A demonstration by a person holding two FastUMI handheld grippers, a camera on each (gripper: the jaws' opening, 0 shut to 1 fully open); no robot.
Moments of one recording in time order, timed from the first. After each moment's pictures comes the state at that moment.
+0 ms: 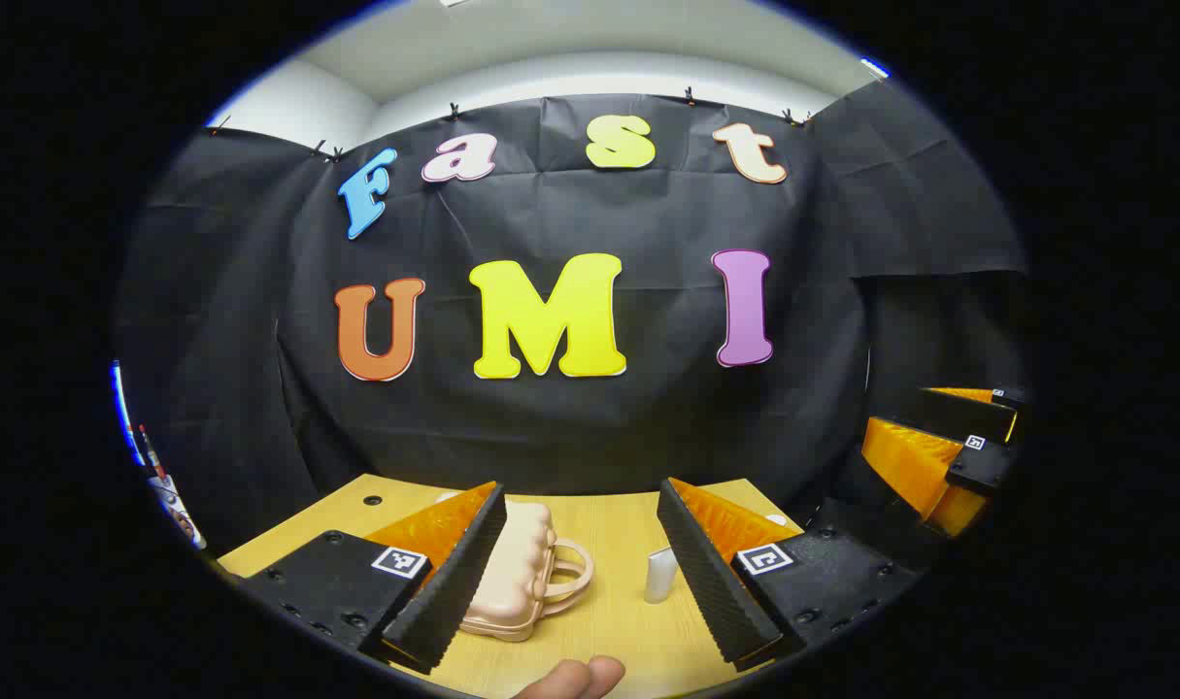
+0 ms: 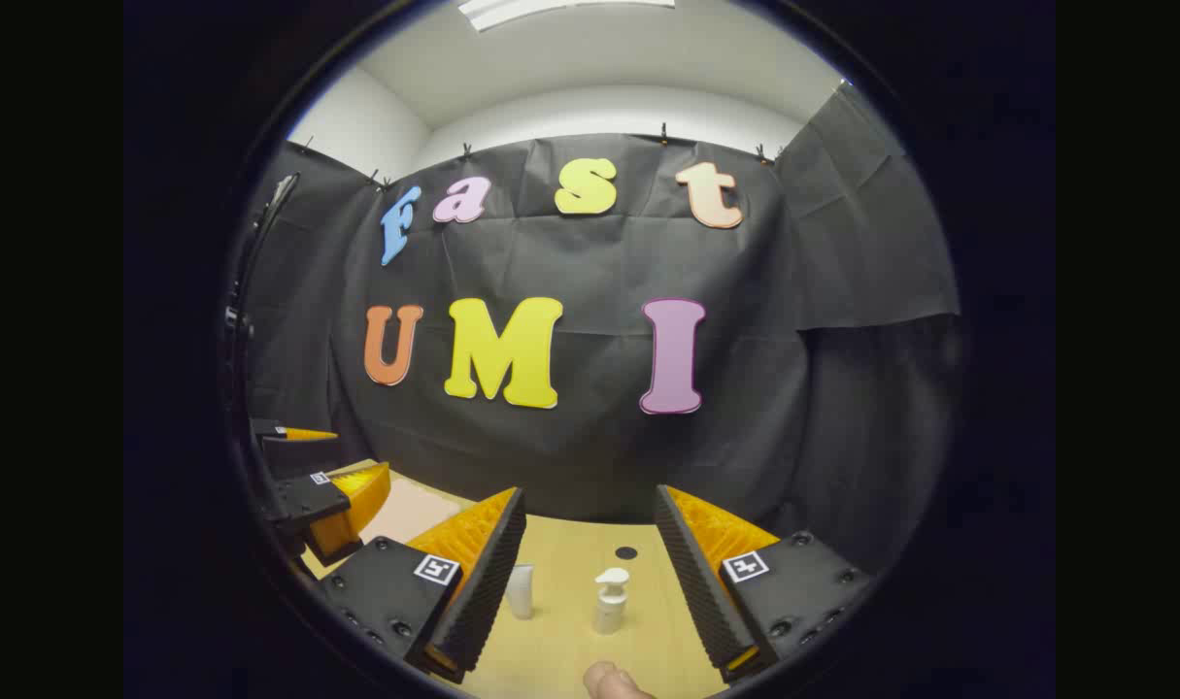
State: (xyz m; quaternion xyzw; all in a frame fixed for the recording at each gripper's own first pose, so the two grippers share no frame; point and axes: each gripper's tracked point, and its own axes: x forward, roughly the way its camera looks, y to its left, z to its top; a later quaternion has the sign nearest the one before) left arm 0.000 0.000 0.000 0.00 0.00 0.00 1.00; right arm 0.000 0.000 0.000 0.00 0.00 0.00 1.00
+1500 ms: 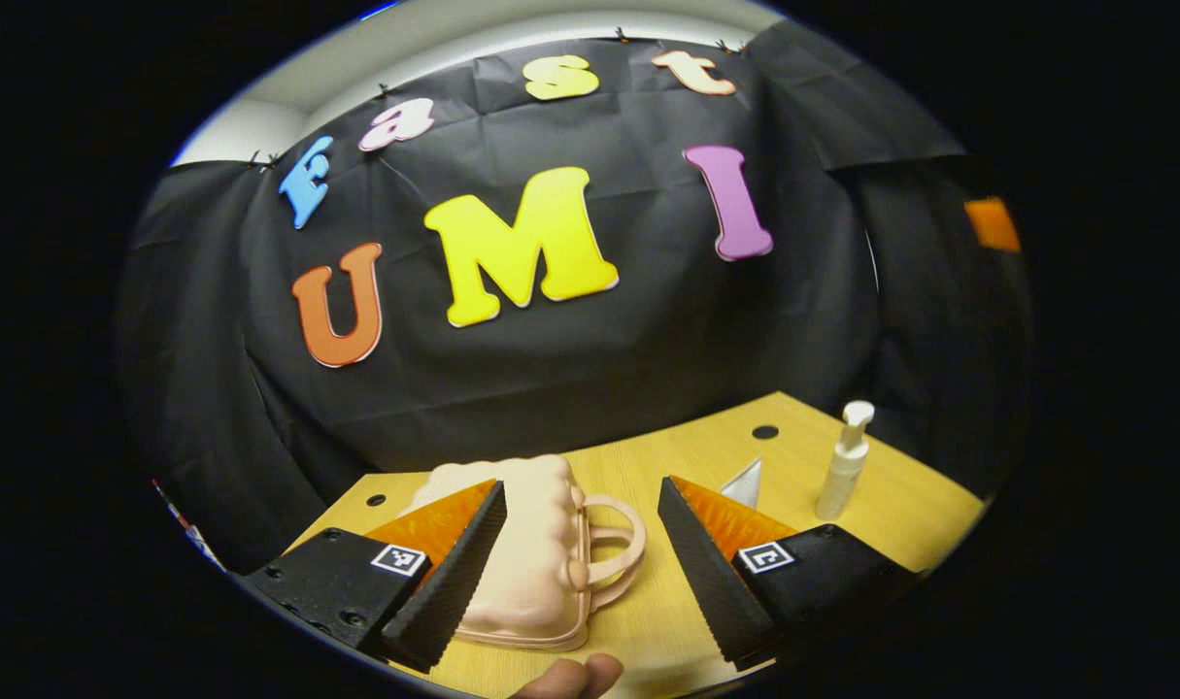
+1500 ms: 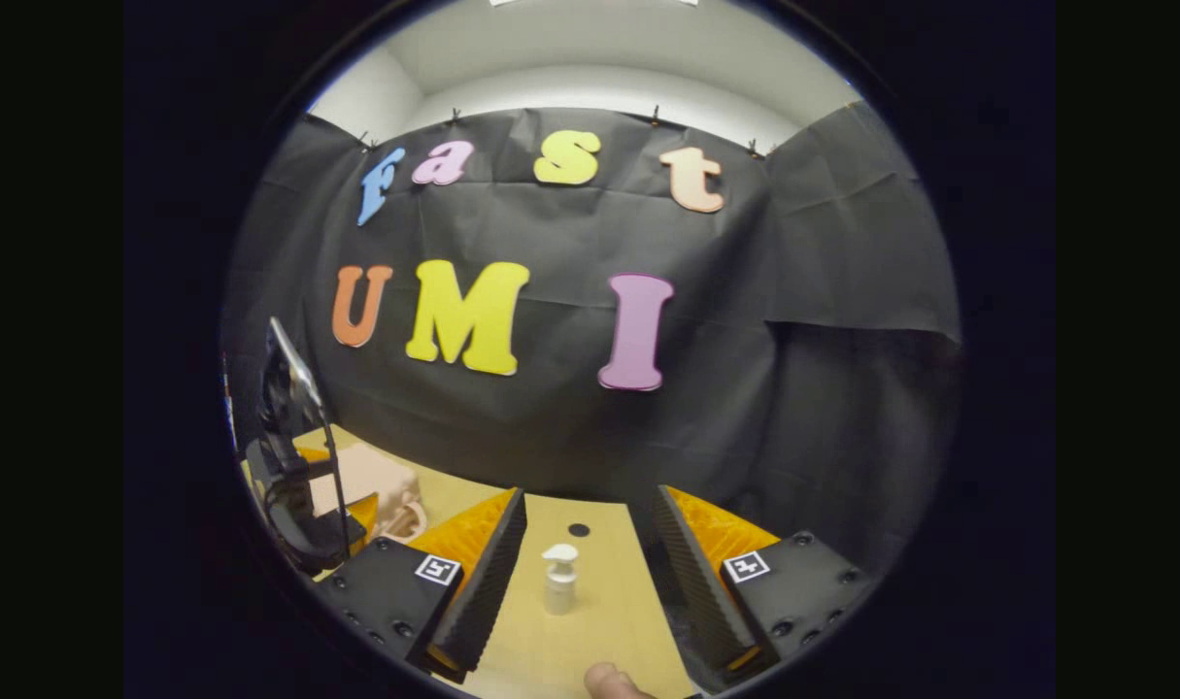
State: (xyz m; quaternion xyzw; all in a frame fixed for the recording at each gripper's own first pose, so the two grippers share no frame) left arm 0.087 0.014 -0.138 0.13 0.08 -0.02 0.99; right arm -0.002 -0.071 -0.027 -0.04 0.04 -0.08 0.99
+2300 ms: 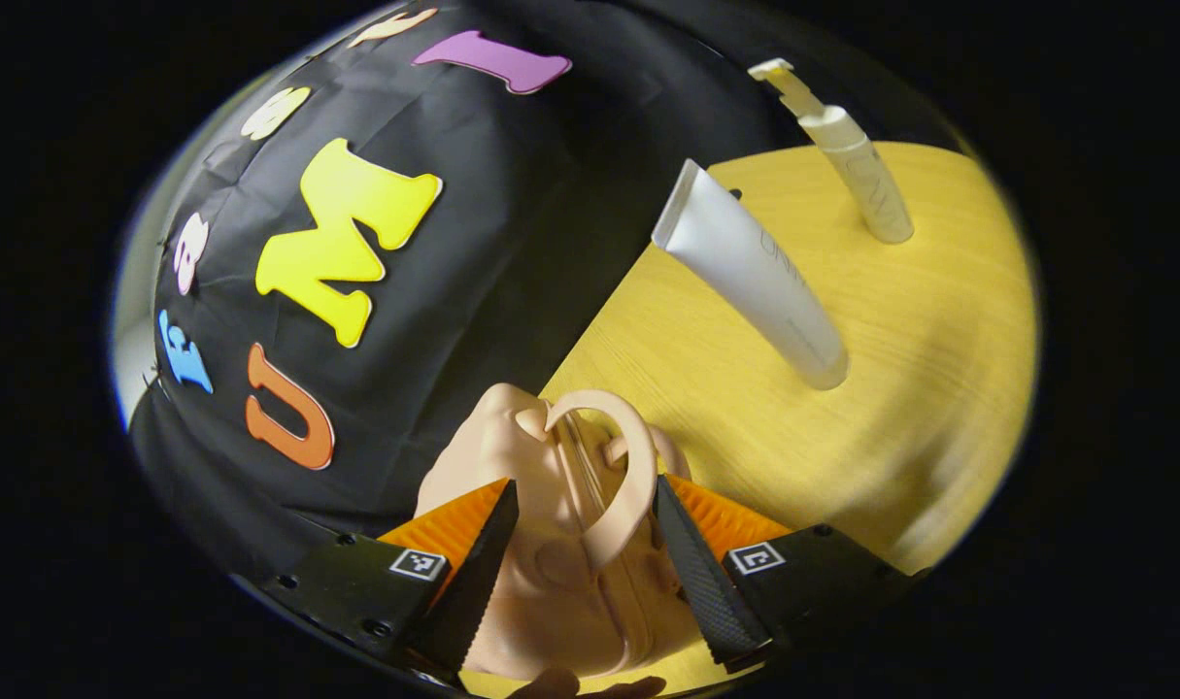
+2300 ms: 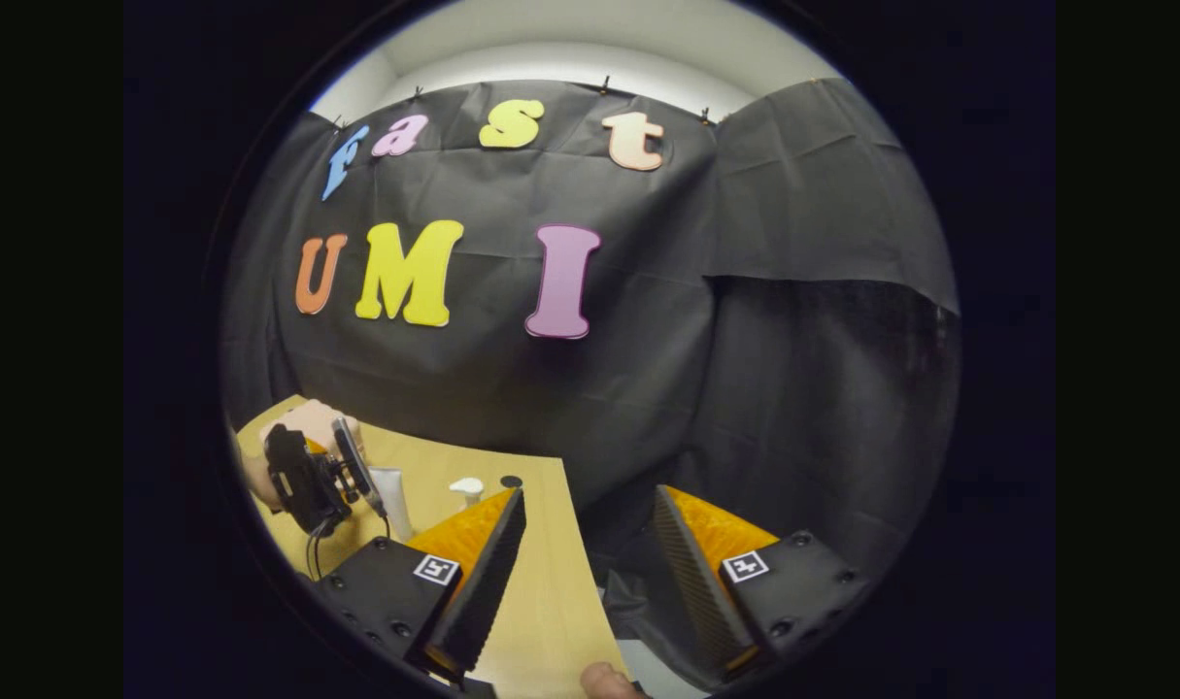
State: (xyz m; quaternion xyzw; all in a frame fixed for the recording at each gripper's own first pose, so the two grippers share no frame) left arm 0.153 0.024 -0.255 0.47 0.19 -0.02 0.86; right arm -0.045 -0.164 -0.090 -0.03 0.09 -0.14 0.99
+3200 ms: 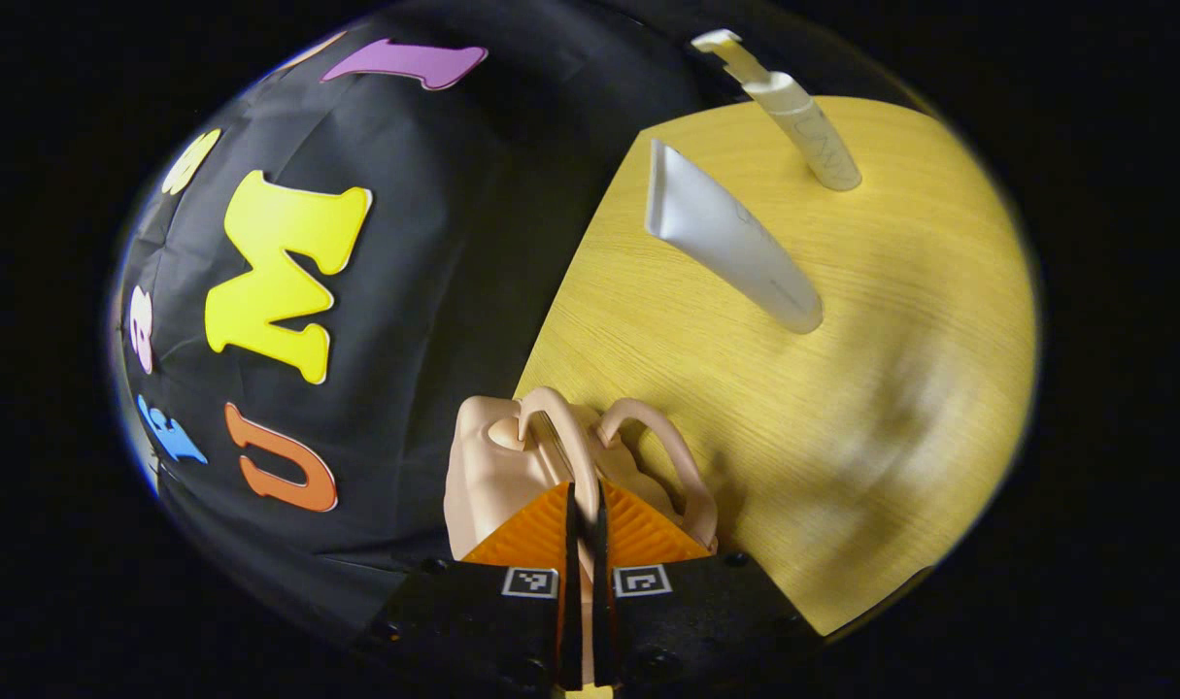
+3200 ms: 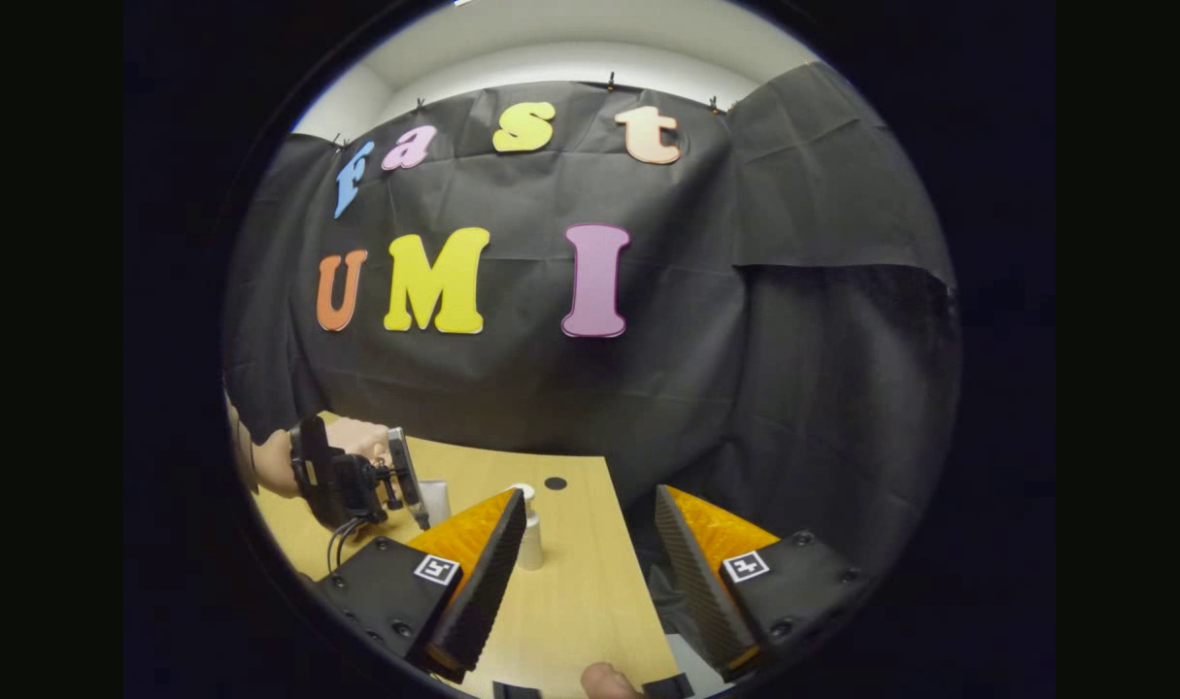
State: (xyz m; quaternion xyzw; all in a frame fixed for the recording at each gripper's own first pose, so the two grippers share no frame) left arm 0.145 0.035 -0.235 0.51 0.26 -0.09 0.82; right arm -0.035 -0.103 -0.081 0.00 0.09 -0.10 0.99
